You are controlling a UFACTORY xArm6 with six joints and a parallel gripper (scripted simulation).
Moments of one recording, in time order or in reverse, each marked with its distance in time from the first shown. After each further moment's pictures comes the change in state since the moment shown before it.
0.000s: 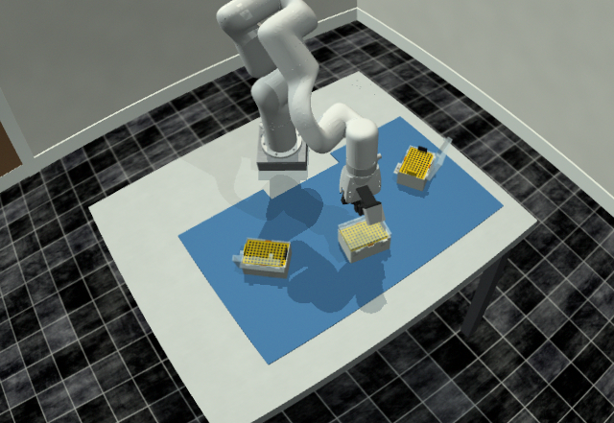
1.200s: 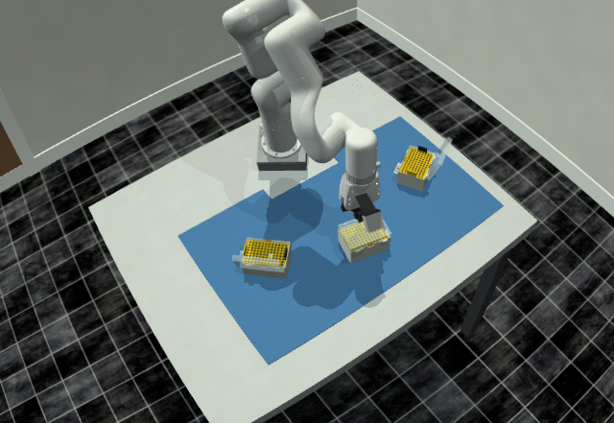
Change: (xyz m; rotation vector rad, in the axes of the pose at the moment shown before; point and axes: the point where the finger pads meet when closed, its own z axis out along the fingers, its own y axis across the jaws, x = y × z) arm -0.002 0.000 0.031 0.000 0.001 0.000
